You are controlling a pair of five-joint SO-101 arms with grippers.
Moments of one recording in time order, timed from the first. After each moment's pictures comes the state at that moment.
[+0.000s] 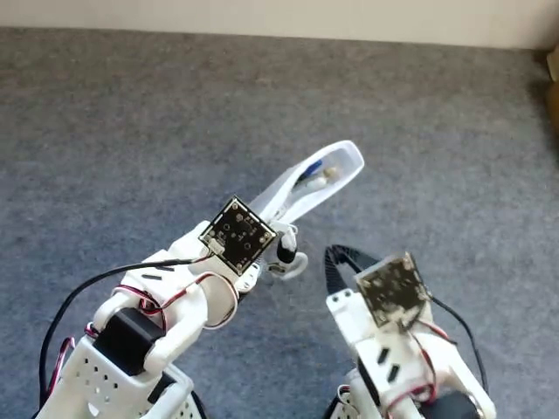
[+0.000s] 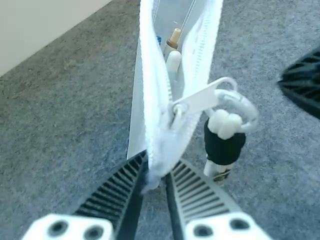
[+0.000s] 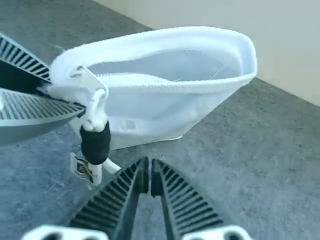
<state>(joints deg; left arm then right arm) 26.2 -68.7 54.9 62.0 -5.8 -24.8 -99.9 57.6 72.6 14.7</state>
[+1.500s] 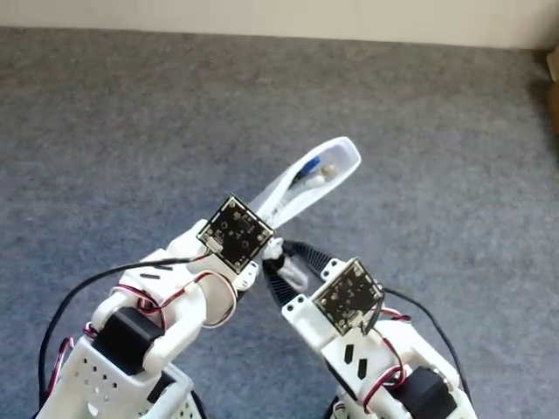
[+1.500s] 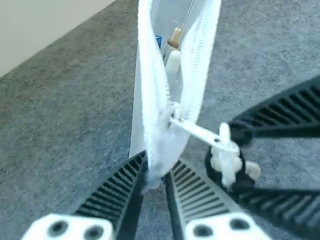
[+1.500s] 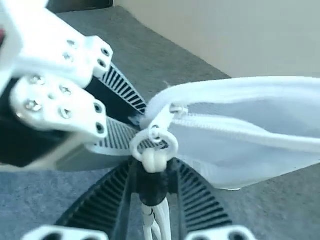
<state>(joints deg) 25.6 -68.7 54.5 62.2 -5.8 -42.1 -99.6 67.6 56.2 13.1</state>
